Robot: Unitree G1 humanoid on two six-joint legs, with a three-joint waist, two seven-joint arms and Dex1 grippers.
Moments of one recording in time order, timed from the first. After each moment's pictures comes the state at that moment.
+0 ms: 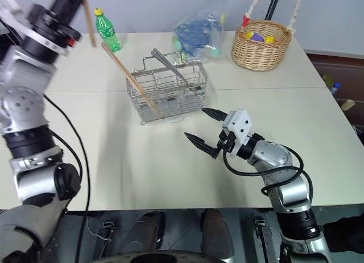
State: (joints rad) left arm -0.87 0.38 0.38 0.04 -0.76 0.52 -0.57; right arm -0.17 -0.49 0.01 -0.35 0.41 0.22 0.78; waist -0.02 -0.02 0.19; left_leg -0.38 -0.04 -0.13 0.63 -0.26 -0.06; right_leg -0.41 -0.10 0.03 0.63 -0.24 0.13
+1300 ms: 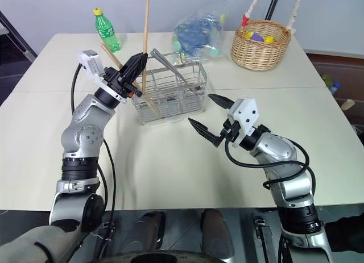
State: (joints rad) left arm -0.64 0.20 0.19 0.08 -0.58 0.26 -0.62; right arm -0.22 -0.49 -0.02 -0.36 0.41 0.22 0.69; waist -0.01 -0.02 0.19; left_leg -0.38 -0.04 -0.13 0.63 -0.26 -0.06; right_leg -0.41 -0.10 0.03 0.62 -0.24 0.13
